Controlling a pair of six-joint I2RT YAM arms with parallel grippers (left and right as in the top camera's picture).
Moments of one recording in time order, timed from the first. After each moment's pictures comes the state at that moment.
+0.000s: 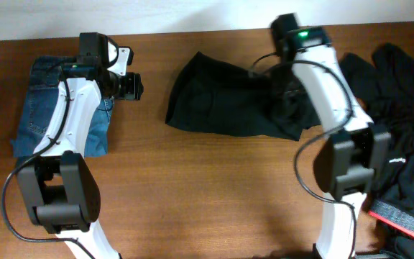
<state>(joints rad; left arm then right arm) -0.01 1.99 1.68 -0.80 0.21 0.08 0.20 2.18 2.05 -1.31 0.26 0.16</state>
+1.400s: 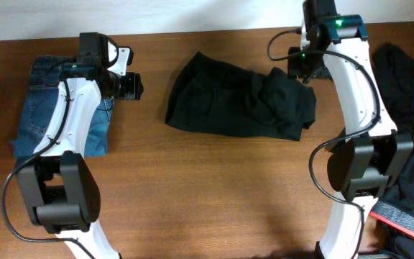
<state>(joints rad) -0.01 1.99 1.68 -0.80 0.21 0.08 0.05 2.14 2.13 -1.29 0.04 0.14</state>
